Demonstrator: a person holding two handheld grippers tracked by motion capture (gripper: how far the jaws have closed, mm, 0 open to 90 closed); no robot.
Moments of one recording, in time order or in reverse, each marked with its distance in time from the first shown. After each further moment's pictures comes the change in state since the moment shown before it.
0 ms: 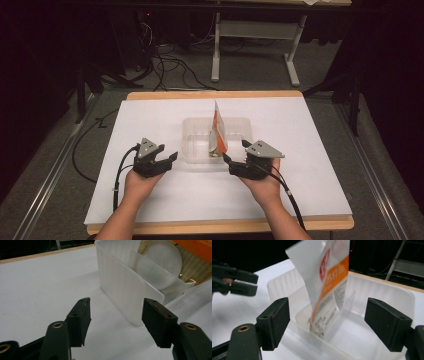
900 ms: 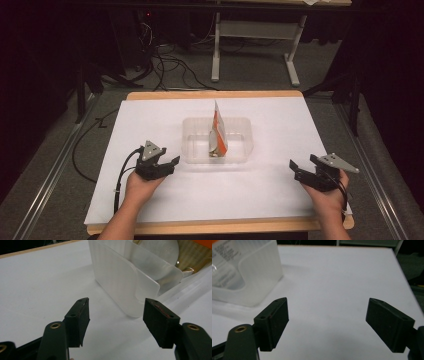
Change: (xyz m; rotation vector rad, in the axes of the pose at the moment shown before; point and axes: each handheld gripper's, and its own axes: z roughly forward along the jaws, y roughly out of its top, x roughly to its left) left arm -0.007 -0.005 0.003 0.042 -0.011 0.037; right arm -0.126 -0.070 -0.094 0.113 -0.282 0.186
